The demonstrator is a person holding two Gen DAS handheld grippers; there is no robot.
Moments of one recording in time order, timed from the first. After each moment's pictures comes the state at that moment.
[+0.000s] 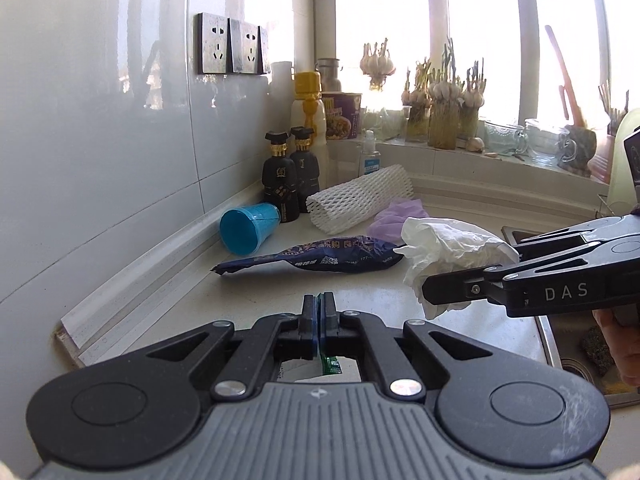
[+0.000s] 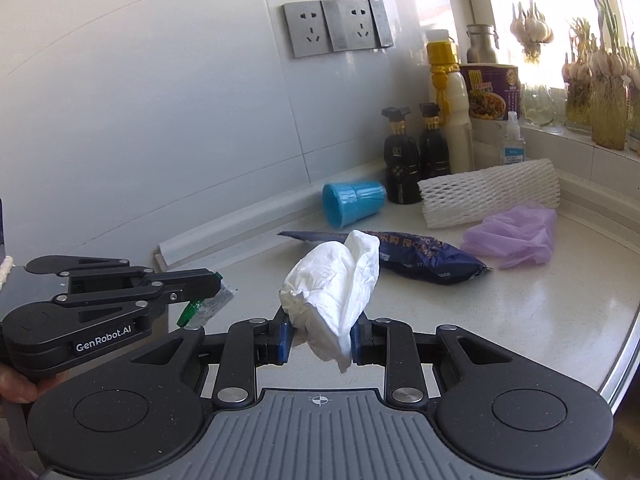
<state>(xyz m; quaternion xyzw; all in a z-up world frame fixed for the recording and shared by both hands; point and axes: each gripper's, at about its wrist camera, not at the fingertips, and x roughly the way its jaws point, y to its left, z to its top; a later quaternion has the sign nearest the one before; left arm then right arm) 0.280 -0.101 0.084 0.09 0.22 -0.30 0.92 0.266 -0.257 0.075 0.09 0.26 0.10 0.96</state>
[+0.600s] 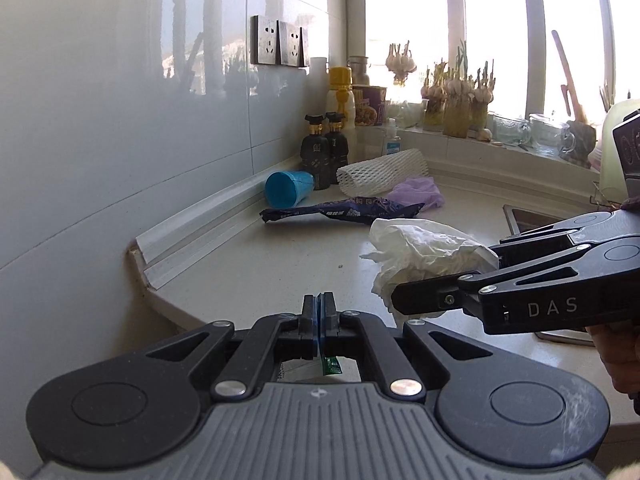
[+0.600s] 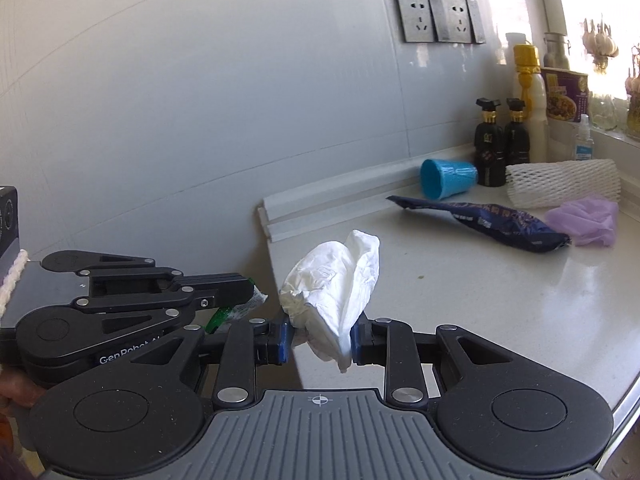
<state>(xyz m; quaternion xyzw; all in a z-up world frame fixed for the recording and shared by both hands) 0.208 -0.042 0.073 0.08 0.24 -0.26 0.93 0.202 -0.175 0.071 0.06 0.27 0.18 0.94</state>
